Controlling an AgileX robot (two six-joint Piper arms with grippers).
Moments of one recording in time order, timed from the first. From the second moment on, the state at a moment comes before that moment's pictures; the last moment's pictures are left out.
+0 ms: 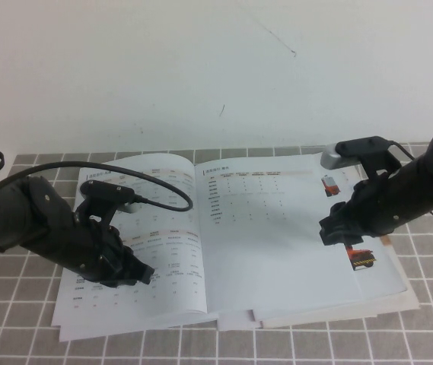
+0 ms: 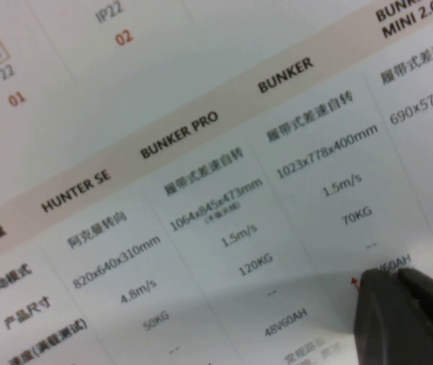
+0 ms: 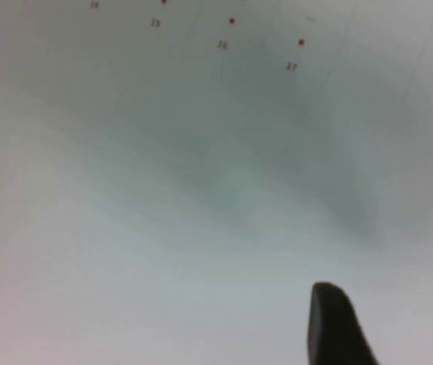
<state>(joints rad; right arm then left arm) 0.29 1.94 -1.22 0.58 0.58 -0.58 -0.20 1.82 -1.00 -0.57 0.50 0.63</state>
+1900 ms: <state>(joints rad) 0.29 1.99 -1.22 0.68 0.59 -0.65 -0.20 1.87 -1.05 -0.59 0.55 0.63</state>
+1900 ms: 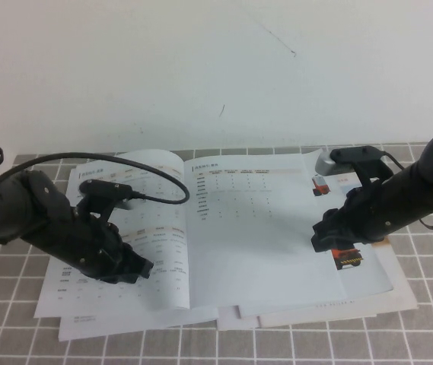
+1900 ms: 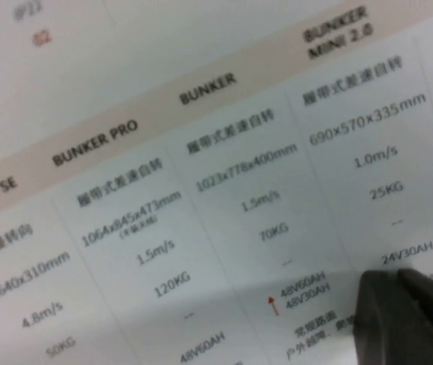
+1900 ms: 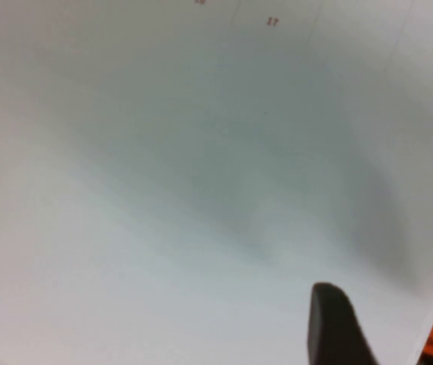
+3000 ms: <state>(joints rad) 0.29 1.99 -1.22 0.67 0.56 -0.62 -0.25 2.12 -1.49 -0.47 0.68 0.57</state>
